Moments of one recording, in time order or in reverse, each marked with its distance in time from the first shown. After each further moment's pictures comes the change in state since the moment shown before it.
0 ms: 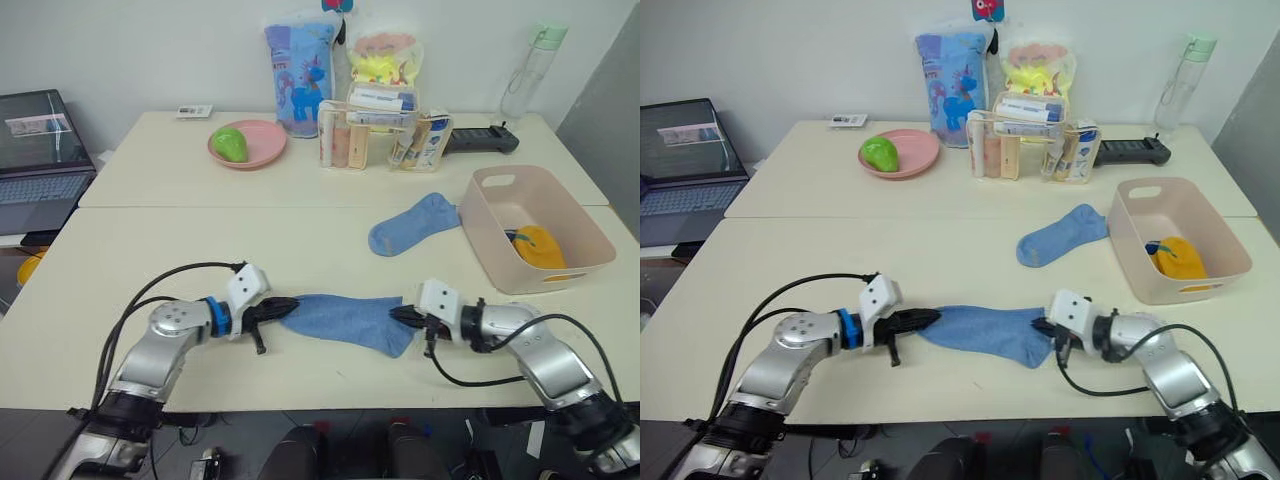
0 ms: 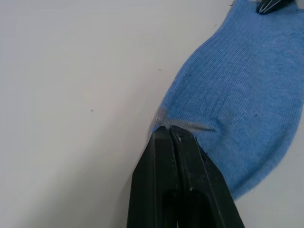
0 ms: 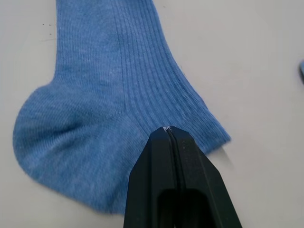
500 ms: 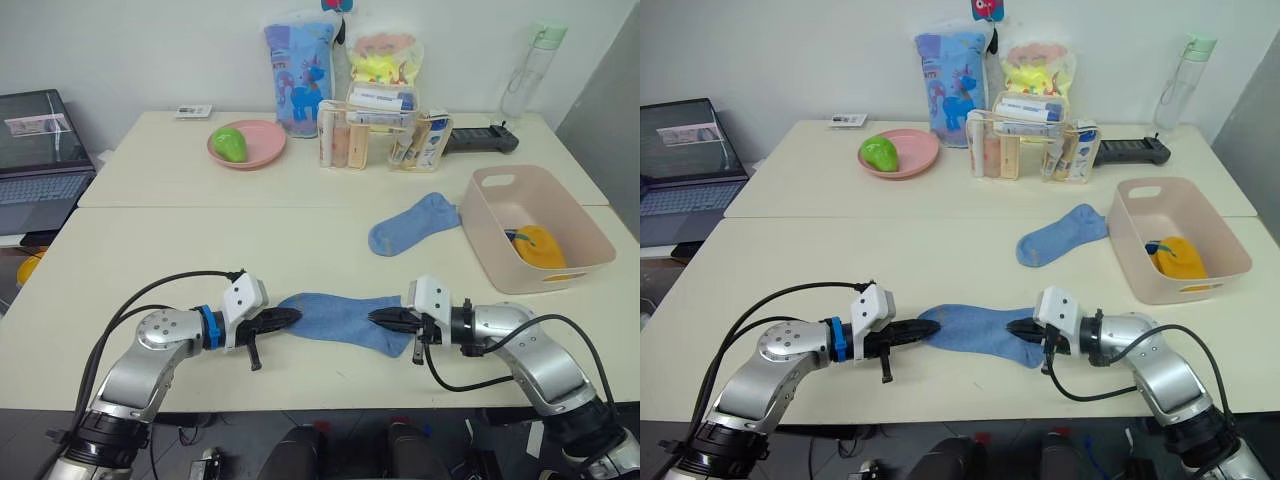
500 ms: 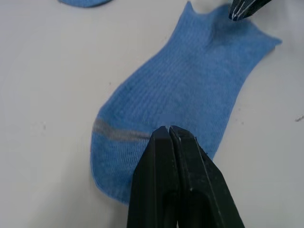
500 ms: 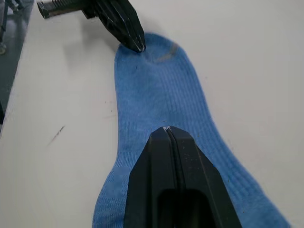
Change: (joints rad) left arm 0.089 0.034 -0.012 -0.160 0.007 0.029 -0.032; right arm 0.001 0.060 0.057 -0.093 0.058 0.066 0.030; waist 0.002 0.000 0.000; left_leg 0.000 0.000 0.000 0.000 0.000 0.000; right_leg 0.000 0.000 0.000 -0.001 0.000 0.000
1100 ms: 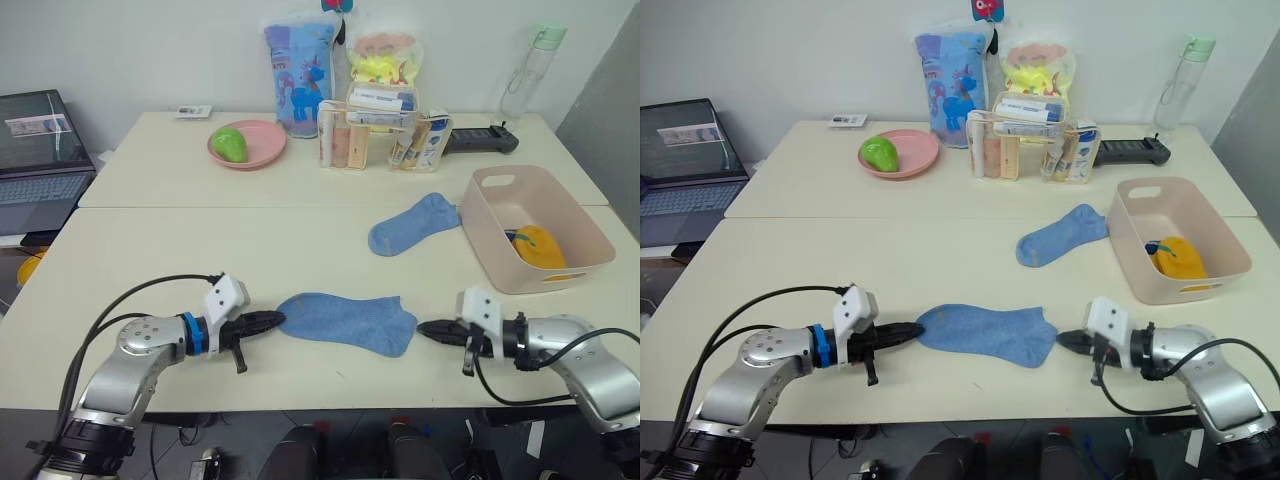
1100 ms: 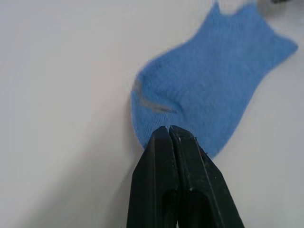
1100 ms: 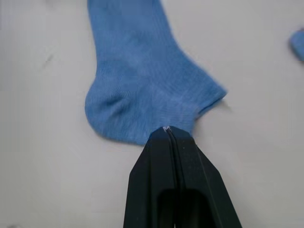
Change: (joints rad) left arm 0.035 0.018 0.151 -0.044 -0.170 0.151 0.032; right arm 0.148 -0.176 -0.270 -0.073 0.153 0.051 0.046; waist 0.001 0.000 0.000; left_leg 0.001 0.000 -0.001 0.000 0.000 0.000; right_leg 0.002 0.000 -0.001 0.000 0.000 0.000
